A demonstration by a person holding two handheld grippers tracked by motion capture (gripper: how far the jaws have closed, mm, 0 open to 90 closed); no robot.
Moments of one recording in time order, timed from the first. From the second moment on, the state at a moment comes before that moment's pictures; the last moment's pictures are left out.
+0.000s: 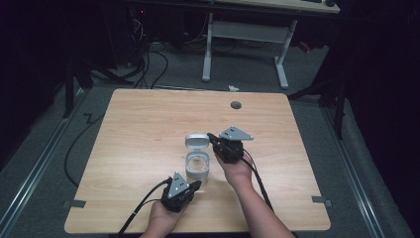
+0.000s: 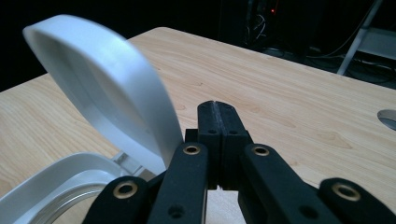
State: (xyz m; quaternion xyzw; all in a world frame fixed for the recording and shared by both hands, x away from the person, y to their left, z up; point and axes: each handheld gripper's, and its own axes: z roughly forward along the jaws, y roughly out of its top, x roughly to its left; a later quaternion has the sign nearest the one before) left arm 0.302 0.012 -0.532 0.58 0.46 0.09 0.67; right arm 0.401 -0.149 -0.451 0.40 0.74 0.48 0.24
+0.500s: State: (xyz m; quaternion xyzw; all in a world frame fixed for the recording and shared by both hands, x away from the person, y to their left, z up) left arm 0.301 0.012 -0.531 0.58 0.46 0.09 0.67; right arm 0.372 -0.151 -0.452 0.38 0.74 0.49 0.25
